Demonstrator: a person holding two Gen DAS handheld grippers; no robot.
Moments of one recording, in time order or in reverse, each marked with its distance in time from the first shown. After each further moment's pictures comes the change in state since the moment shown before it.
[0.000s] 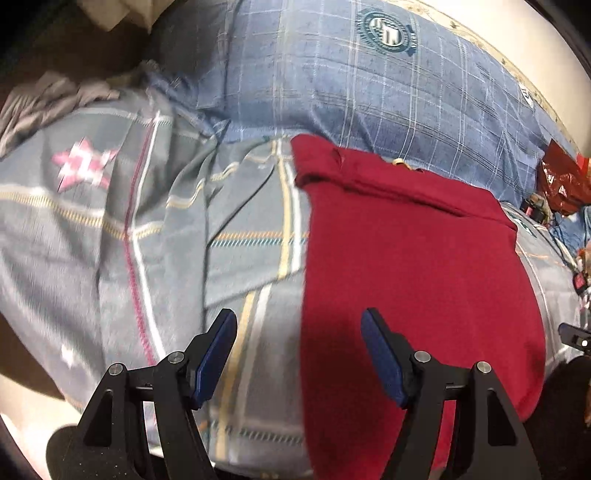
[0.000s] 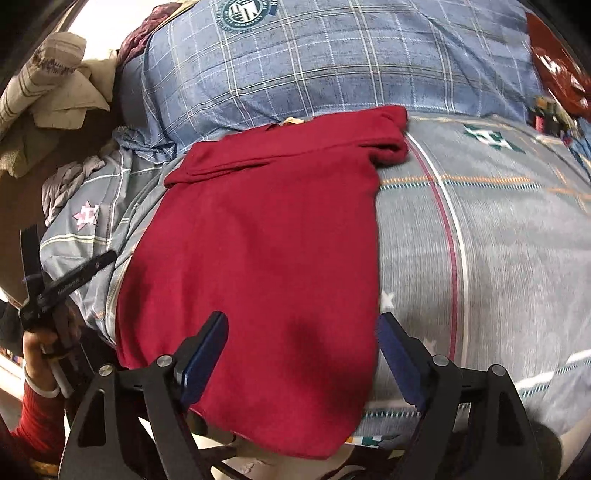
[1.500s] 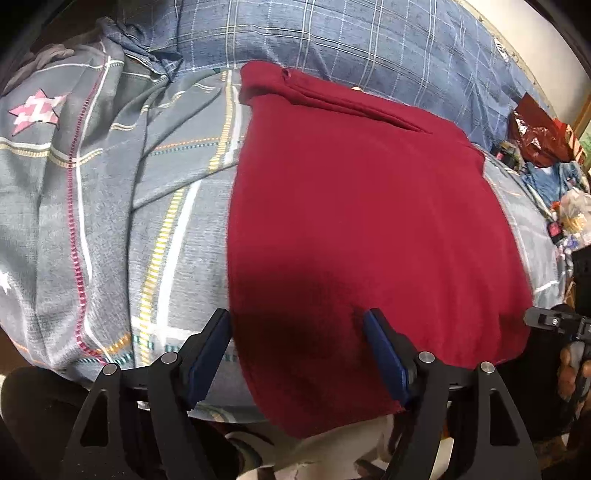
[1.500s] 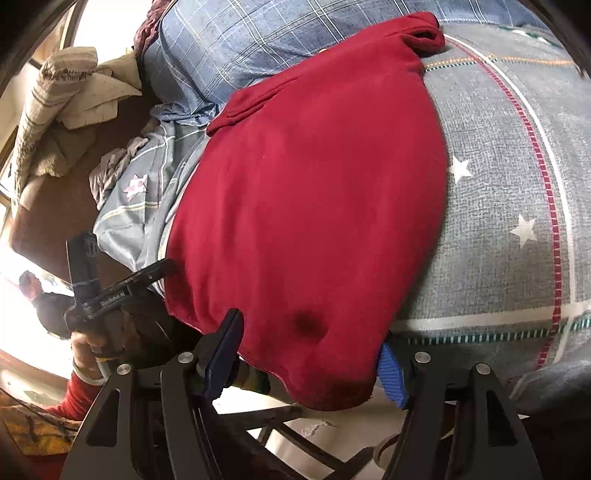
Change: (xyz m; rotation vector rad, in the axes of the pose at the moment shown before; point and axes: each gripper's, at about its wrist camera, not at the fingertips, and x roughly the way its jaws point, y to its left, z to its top) left arm 0.025 -0.027 -0.029 0.044 0.207 -0.128; right arm 0.034 -0.008 -0.045 0.095 0.171 0.317
